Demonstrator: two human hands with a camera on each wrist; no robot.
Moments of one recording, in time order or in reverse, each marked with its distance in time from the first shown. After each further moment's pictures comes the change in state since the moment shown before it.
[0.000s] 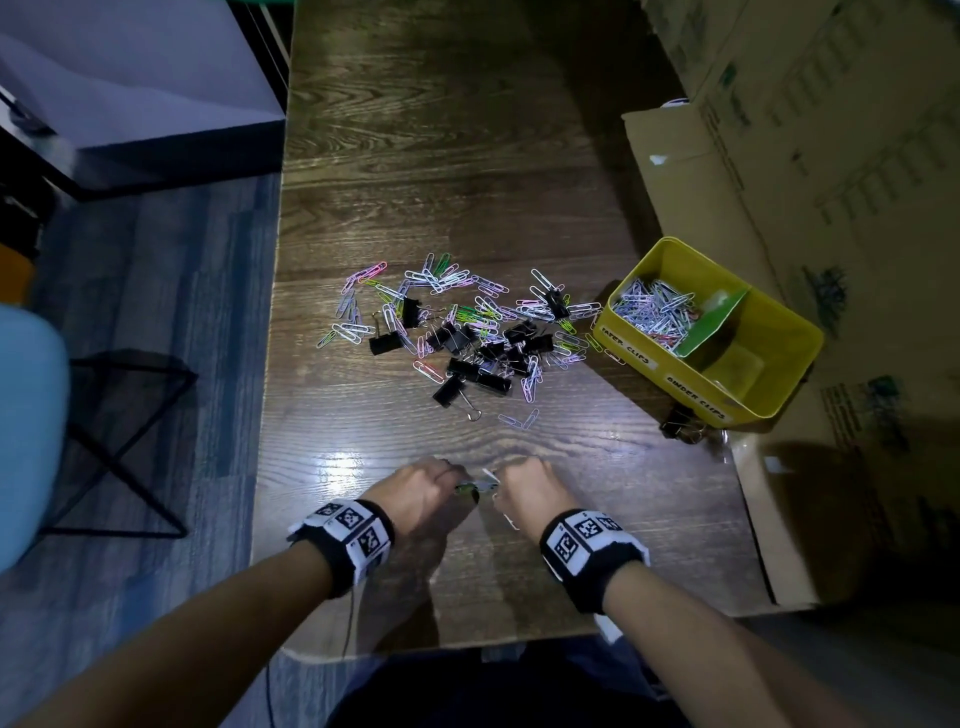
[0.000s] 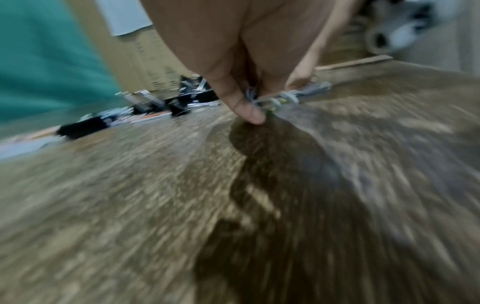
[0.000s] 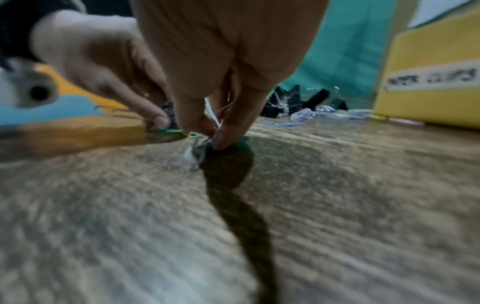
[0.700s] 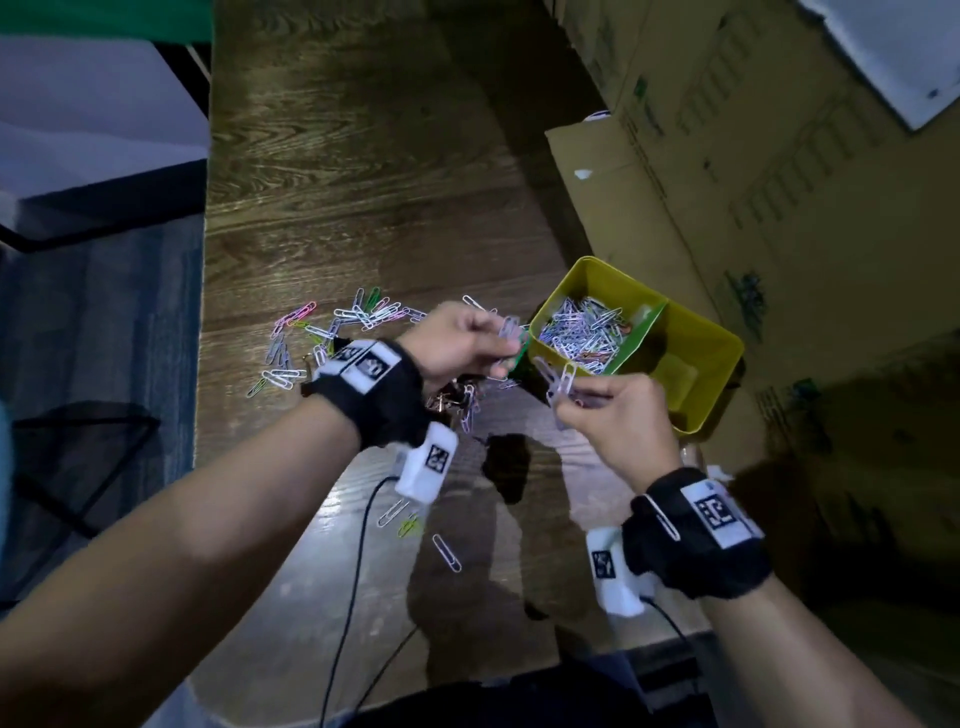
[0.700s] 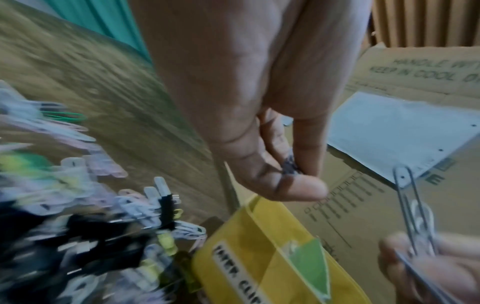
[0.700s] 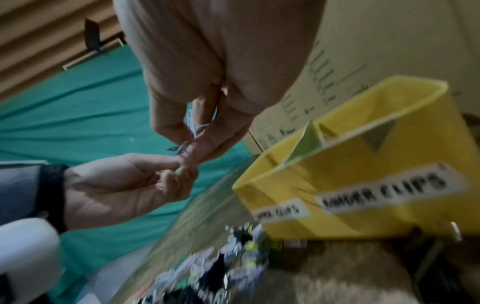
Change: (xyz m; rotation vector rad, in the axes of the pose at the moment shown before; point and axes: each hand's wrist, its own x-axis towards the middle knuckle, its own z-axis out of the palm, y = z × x) left_hand 0.189 0.046 -0.151 -1.340 0.017 -0.389; right_hand -0.049 0.110 -0.119 0.981 0.697 0.154
